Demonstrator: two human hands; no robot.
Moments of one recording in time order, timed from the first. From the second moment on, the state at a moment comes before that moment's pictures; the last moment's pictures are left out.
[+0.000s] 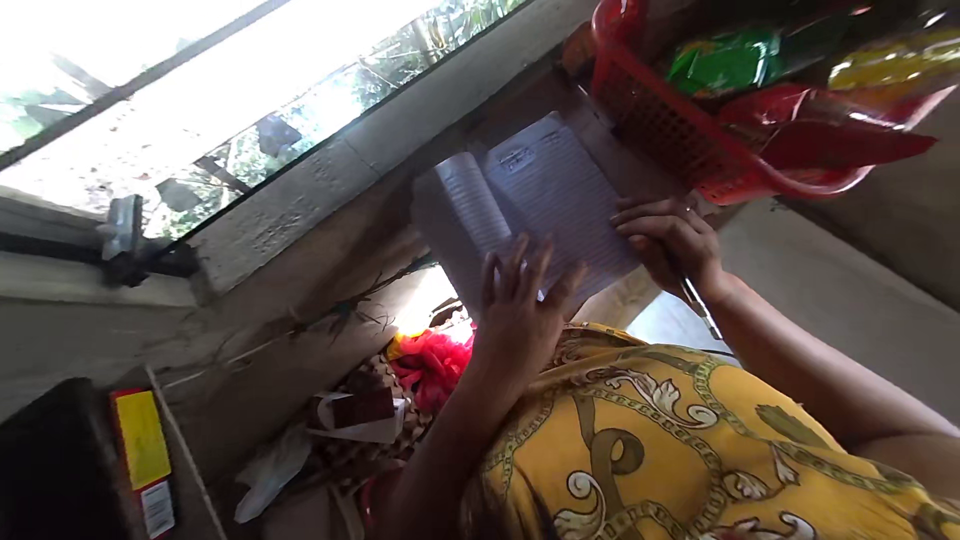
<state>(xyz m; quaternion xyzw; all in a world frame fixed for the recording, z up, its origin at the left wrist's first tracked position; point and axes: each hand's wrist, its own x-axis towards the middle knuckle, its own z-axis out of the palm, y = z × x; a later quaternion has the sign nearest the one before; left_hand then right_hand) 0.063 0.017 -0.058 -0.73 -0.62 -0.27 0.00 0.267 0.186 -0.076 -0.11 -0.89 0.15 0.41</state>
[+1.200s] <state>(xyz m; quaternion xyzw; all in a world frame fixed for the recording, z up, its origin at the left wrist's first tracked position) 0.070 0.085 -0.010 -0.67 -0.73 -0.09 -0.01 0.128 0.261 -0.014 -0.25 -0.80 0.37 0.40</state>
